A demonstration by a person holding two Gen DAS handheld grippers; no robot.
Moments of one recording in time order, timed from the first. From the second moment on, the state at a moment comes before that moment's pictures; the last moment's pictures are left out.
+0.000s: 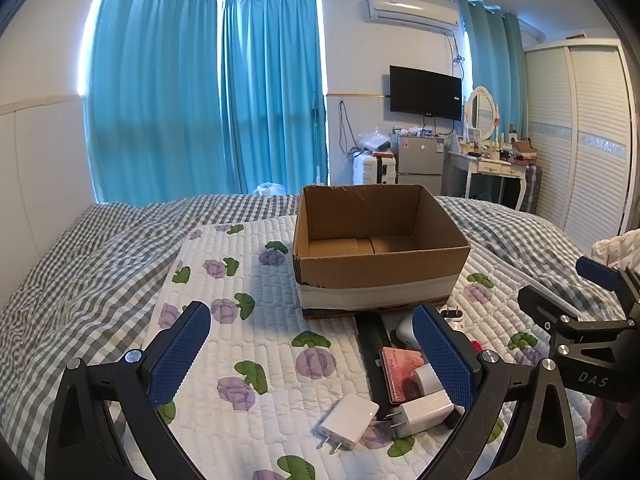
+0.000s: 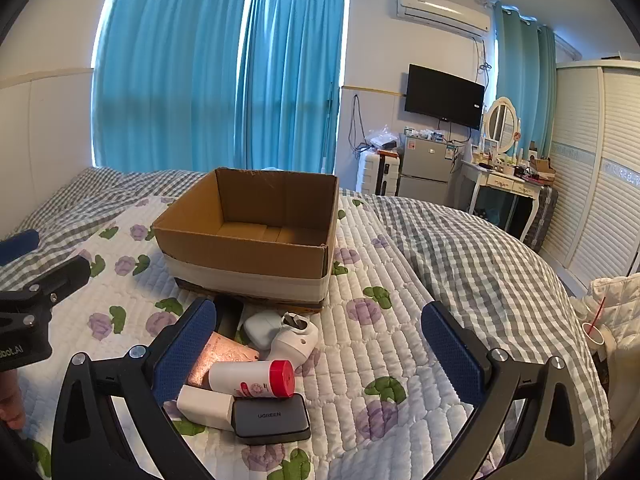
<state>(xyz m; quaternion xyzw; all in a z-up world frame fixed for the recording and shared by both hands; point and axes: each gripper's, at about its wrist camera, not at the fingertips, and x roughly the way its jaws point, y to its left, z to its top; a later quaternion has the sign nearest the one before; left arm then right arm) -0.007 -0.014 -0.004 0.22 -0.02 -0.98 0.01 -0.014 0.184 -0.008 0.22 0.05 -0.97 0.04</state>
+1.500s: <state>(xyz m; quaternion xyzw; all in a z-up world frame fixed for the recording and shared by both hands) -0.006 -0.013 -0.007 0.21 -0.02 -0.98 0.01 -0.014 0.189 -0.010 0.23 0.04 -0.97 0.03</state>
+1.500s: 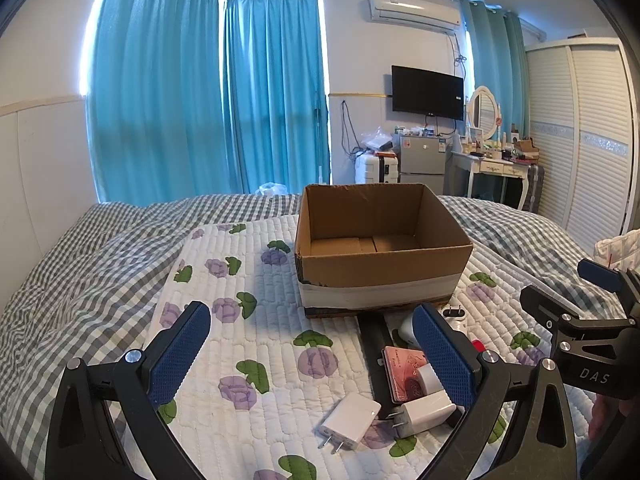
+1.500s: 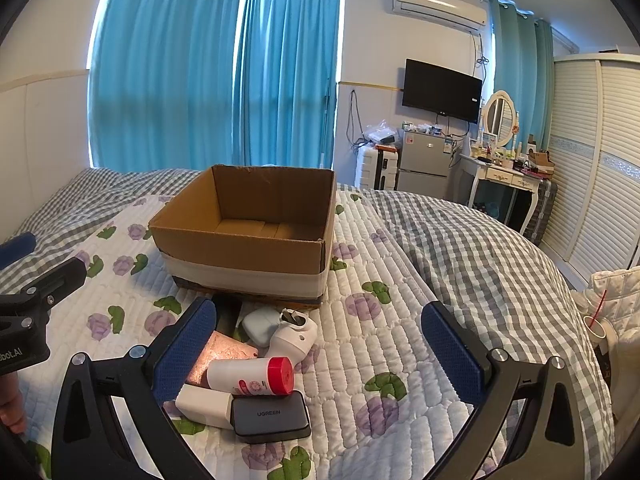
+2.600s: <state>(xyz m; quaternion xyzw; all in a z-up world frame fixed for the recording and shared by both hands) -0.029 -0.010 -0.040 0.30 -0.05 -0.95 0.02 -0.035 0.188 -0.030 0.30 0.05 -0.95 0.02</state>
